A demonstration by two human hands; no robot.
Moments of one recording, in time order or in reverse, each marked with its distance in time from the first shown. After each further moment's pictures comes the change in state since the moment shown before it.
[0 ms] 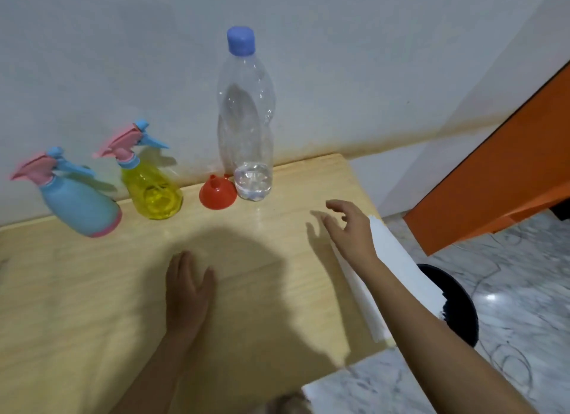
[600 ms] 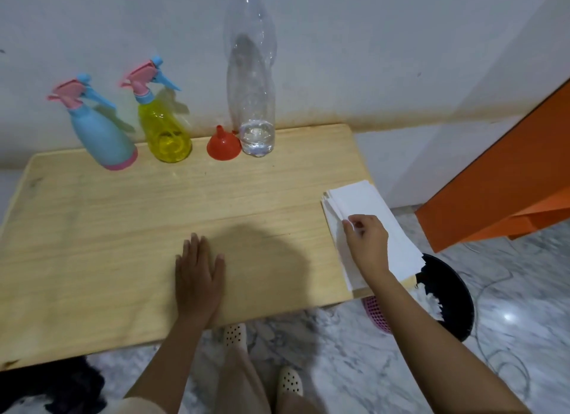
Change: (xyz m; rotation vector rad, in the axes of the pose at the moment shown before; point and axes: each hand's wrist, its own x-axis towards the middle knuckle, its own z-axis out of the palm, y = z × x) left_hand -0.118 0.004 0.030 0.279 0.017 0.047; right_hand -0.082 0.080 -0.041 -0.153 0.027 0.047
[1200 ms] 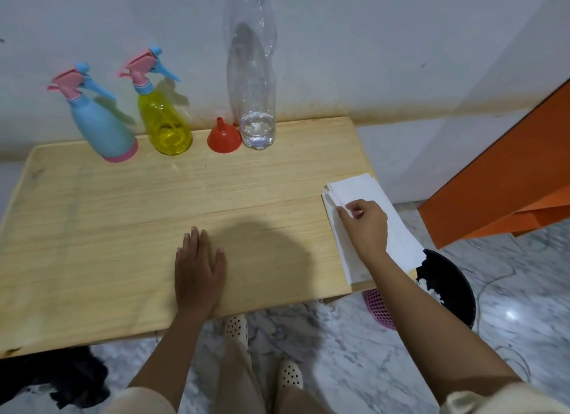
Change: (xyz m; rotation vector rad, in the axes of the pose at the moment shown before) left_hand -0.004 0.000 0.002 -0.014 0.036 0.010; right_hand 0.016 -0.006 0.003 0.004 -0.008 0.098
